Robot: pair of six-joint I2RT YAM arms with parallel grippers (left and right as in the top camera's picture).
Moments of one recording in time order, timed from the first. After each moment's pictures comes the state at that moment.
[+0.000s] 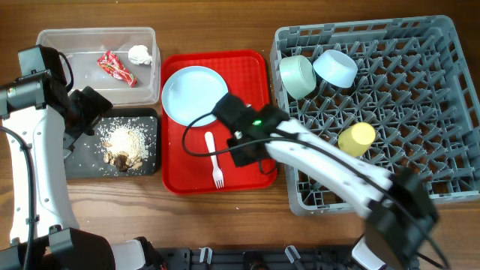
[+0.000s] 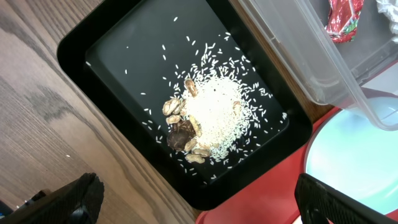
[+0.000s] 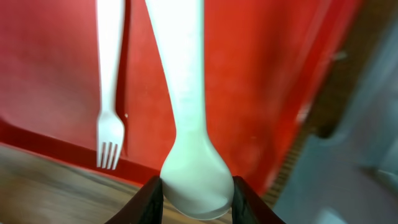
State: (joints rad) left arm 0.30 1.51 1.44 -1.28 -0.10 -0.61; right arm 0.80 1.73 1.37 -1.01 0.04 0.45
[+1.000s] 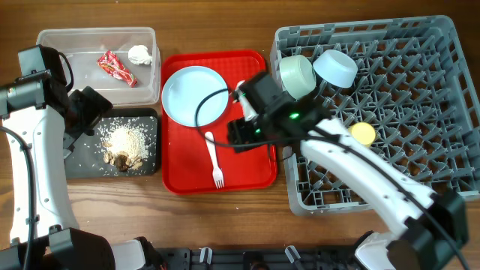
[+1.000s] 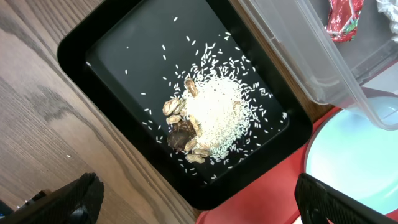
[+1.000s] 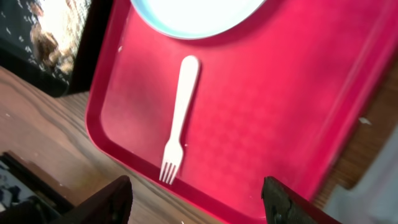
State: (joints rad) left arm 0.30 1.51 1.44 -1.28 -0.10 -0.60; right arm 0.72 1.62 1.34 -0.84 -0.18 0.35
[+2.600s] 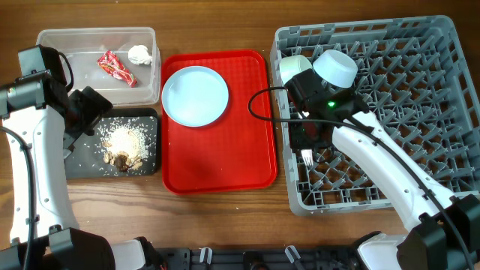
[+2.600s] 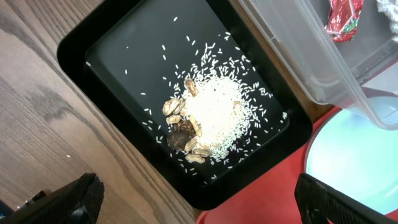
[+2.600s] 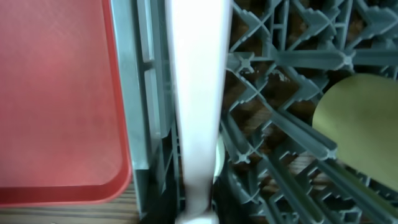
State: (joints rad) left arm 0.30 1.51 1.44 -1.28 -0.10 -0.60; right arm 0.47 1.55 1.21 -1.09 0.09 0.40
